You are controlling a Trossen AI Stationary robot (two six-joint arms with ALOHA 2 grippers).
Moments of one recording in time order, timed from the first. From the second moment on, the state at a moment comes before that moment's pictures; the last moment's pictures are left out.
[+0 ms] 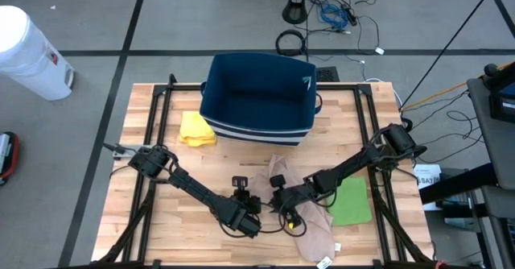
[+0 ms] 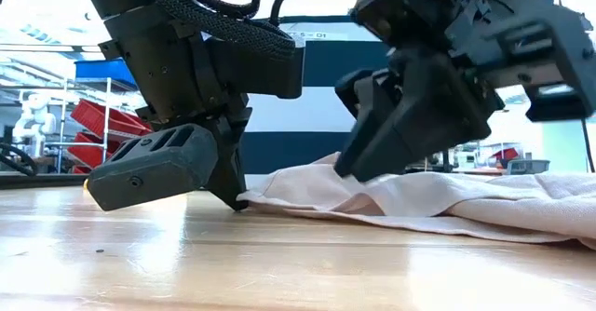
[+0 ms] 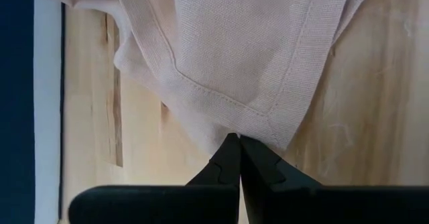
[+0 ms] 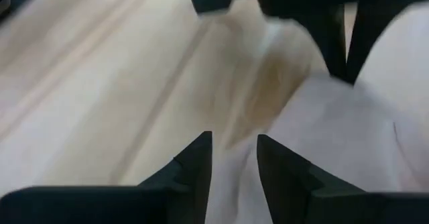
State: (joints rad) left arm -0.50 2.17 1.51 -0.88 -0.62 -0.44; right arm 0.40 1.85 0.93 0.19 0.07 -0.02
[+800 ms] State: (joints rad) left arm -0.52 2.11 1.52 -0.85 -0.62 -0.44; right arm 0.40 1.87 0.93 0.30 0.15 -0.05
